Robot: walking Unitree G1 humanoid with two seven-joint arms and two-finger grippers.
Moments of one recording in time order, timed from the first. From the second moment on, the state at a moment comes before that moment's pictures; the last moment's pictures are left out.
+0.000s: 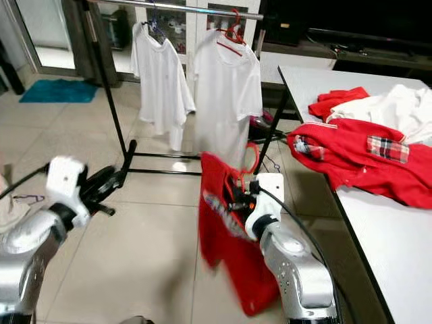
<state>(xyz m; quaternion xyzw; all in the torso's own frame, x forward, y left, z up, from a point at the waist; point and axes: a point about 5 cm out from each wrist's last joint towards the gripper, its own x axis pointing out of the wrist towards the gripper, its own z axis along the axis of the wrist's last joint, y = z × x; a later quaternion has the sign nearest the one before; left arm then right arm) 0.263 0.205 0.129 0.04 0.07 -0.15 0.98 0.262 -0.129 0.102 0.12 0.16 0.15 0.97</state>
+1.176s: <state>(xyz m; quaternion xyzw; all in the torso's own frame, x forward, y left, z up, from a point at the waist) 0.250 0.170 0.120 0.04 0.07 -0.12 0.99 0.275 -0.140 0.094 0.10 0.14 0.08 0.98</state>
